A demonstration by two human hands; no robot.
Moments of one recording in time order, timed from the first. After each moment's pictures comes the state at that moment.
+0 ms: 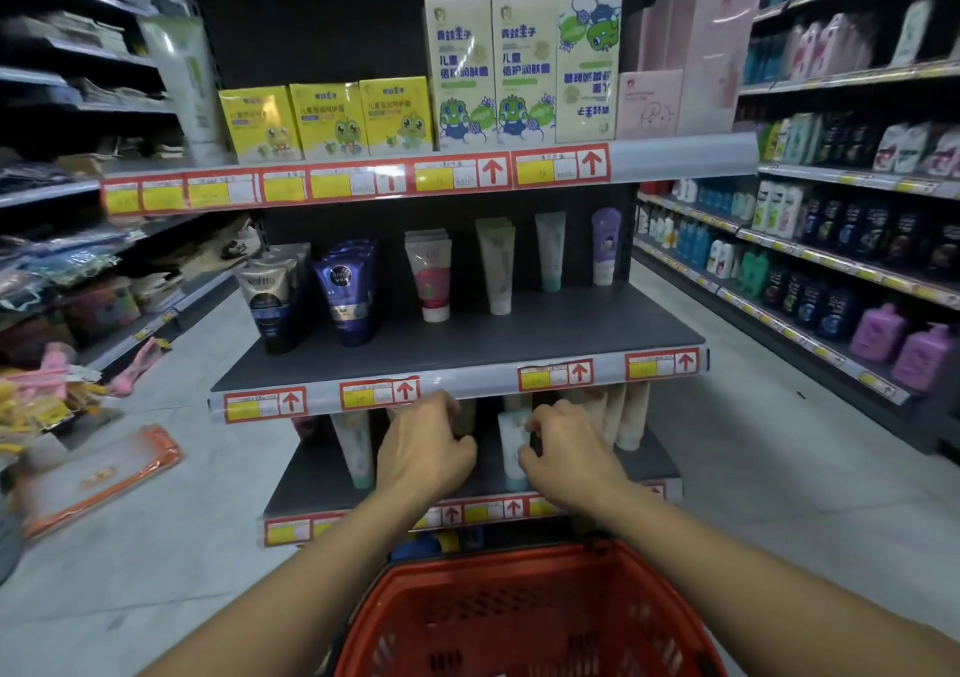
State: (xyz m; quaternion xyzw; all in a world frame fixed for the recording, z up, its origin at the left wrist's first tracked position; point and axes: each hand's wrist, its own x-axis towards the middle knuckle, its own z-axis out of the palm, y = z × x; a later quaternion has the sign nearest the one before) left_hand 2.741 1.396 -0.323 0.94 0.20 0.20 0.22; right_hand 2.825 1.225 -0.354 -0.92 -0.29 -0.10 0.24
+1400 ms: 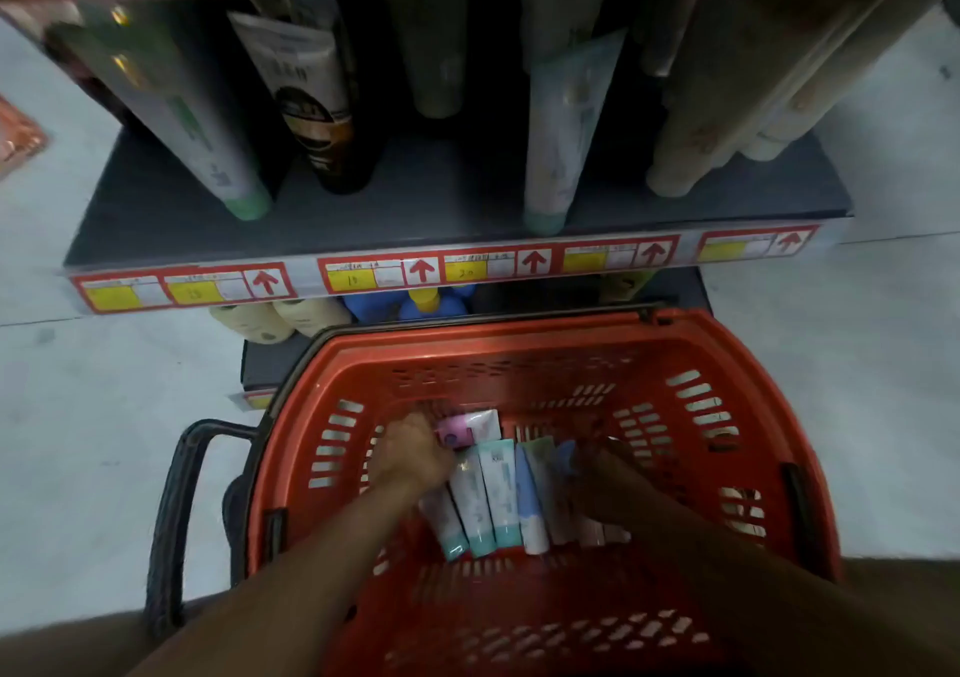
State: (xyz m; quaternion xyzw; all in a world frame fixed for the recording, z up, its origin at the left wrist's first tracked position) left_hand 2.717 1.415 -0.699 0.85 0.36 -0.24 0.30; right_hand 2.794 1.176 -0.736 -0.88 -0.25 0.40 -0.03
